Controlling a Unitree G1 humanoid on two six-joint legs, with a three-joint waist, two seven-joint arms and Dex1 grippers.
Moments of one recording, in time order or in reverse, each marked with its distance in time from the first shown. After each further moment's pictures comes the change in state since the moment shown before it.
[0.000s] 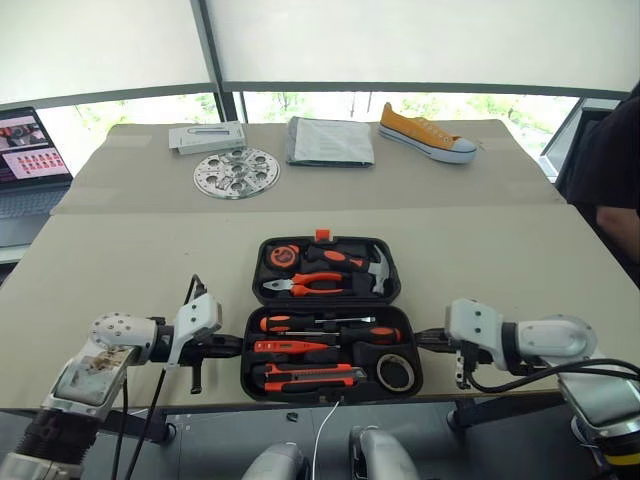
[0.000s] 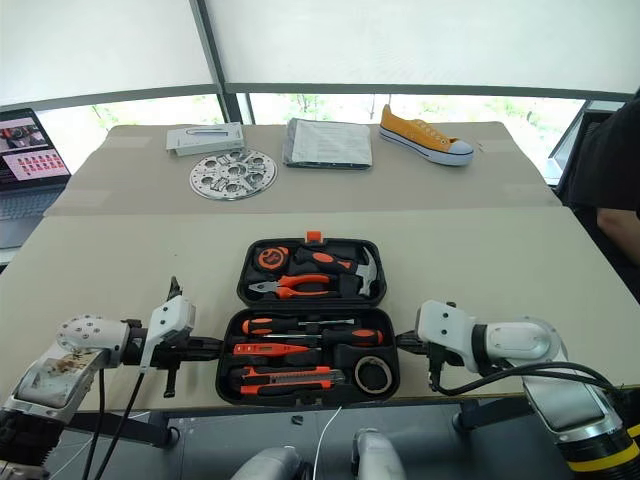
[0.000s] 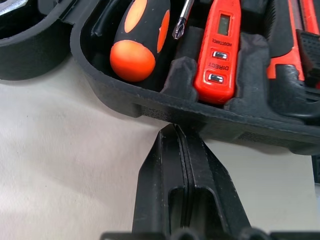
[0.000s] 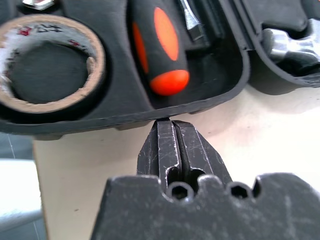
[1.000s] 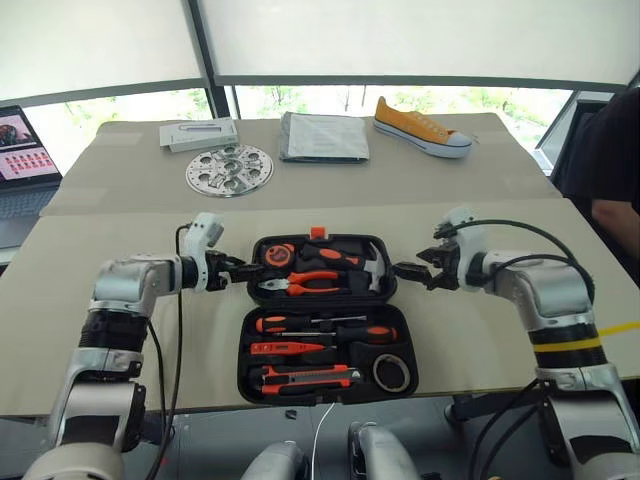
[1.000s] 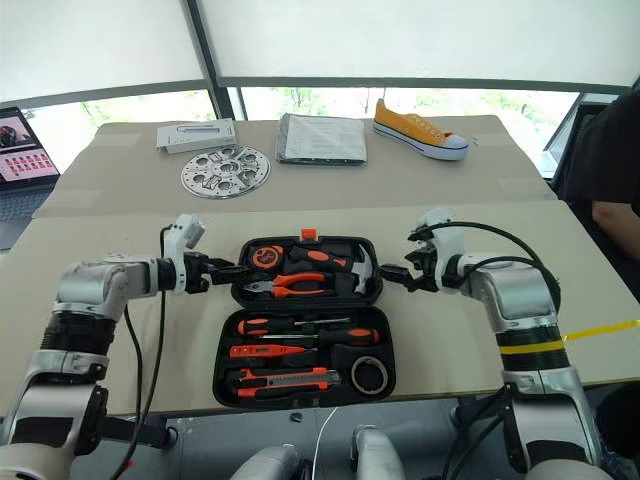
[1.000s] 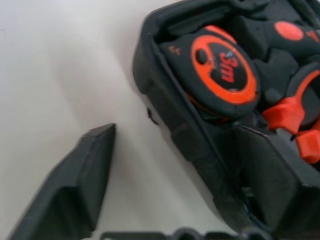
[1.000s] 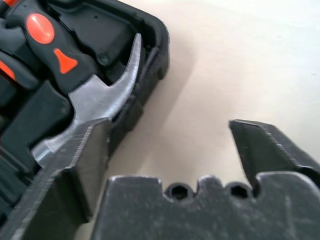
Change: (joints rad) left arm -0.565 -0.209 0.025 0.415 -0.086 0.623 0.375; right arm -0.602 0.292 -0.026 0.449 0.161 0.703 -0.372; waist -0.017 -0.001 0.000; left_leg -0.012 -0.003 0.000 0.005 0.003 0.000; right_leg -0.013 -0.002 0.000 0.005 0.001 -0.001
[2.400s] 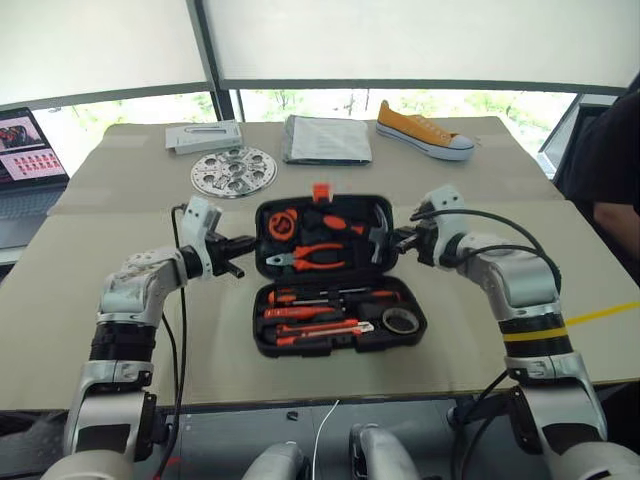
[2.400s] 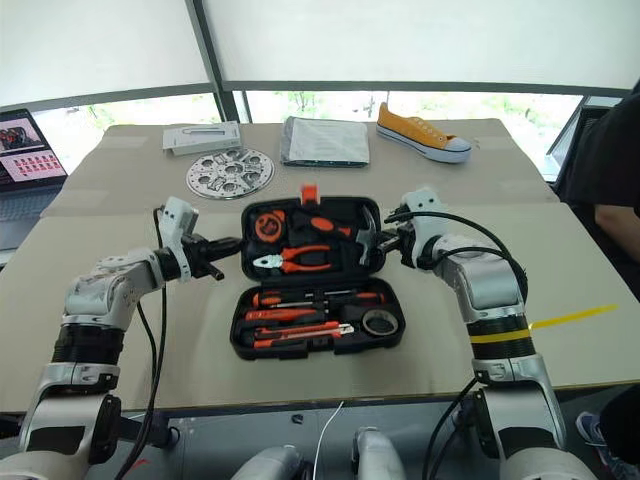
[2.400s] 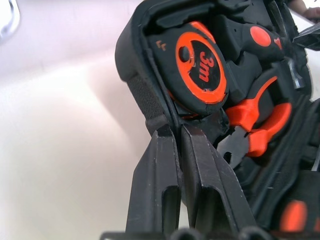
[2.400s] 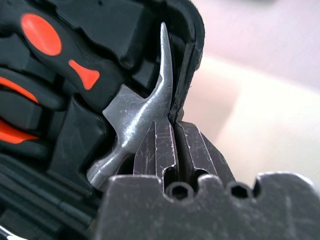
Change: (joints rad) left arm 0.041 -0.075 0.117 -0.048 0.004 -0.358 0.050; right arm -0.058 0.106 -0.009 0.013 -0.088 -0.249 -0.172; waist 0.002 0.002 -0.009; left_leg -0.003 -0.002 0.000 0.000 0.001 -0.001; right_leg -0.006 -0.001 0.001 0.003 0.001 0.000
